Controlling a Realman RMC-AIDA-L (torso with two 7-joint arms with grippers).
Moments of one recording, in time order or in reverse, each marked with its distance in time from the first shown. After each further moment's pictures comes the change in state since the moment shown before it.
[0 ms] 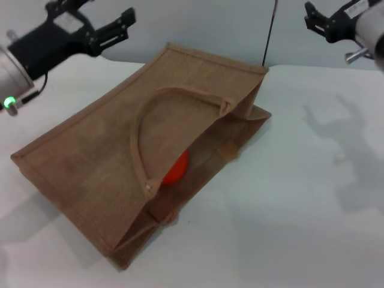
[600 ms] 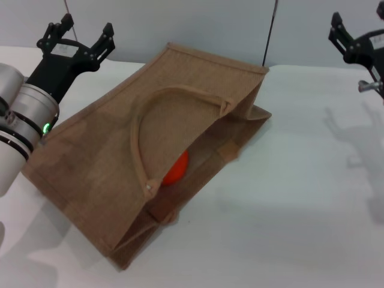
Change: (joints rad) left arm -0.162 -0.001 0.000 -0.632 -0.590 0.087 0.628; right arm 0.178 0.000 -0.361 0.757 0.125 -0.909 0.558
